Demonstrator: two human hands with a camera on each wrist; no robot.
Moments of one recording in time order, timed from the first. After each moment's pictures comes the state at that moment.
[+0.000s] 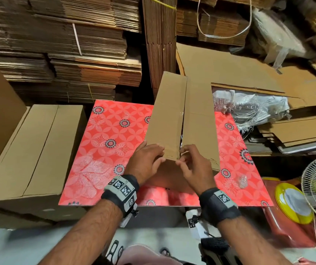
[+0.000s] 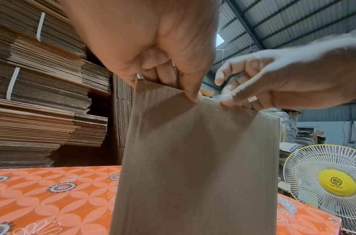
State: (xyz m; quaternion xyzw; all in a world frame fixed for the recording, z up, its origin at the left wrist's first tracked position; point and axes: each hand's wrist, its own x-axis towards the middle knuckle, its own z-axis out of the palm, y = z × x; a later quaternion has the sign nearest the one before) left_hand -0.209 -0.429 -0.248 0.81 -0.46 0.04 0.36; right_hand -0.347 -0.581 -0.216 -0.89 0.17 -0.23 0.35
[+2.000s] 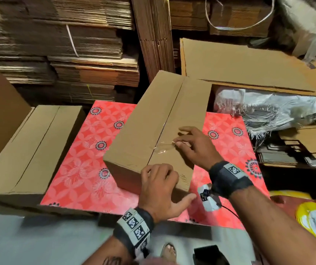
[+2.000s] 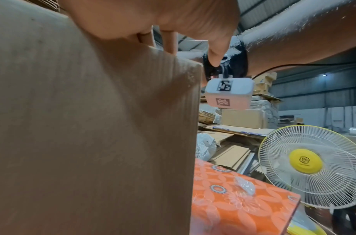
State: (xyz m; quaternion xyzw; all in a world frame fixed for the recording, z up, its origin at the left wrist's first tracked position) left_hand -0.326 -0.537 -0.240 0.85 -0.41 0.16 0.29; right_hand -0.292 -0.746 -0.207 -0.95 -0.01 -0.13 0.30
